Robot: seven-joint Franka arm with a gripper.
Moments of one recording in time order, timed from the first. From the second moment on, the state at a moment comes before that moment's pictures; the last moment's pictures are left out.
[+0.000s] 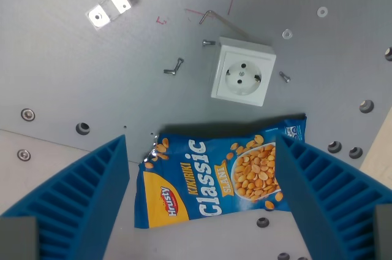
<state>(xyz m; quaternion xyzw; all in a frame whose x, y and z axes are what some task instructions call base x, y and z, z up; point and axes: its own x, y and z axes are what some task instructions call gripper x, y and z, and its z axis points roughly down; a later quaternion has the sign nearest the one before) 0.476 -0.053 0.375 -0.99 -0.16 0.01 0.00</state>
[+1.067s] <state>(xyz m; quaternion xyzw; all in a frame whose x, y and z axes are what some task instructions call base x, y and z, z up) 0.484 -0.054 0.378 -0.99 -0.16 -0.01 0.00</state>
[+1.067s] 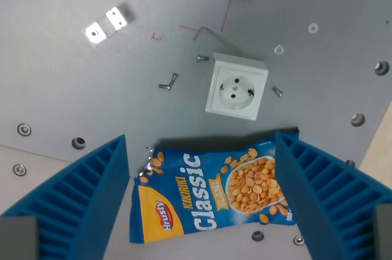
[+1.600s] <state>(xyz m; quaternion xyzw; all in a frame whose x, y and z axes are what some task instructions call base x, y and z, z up) 0.490 -0.054 0.379 -0.99 -0.16 -0.03 -0.01</state>
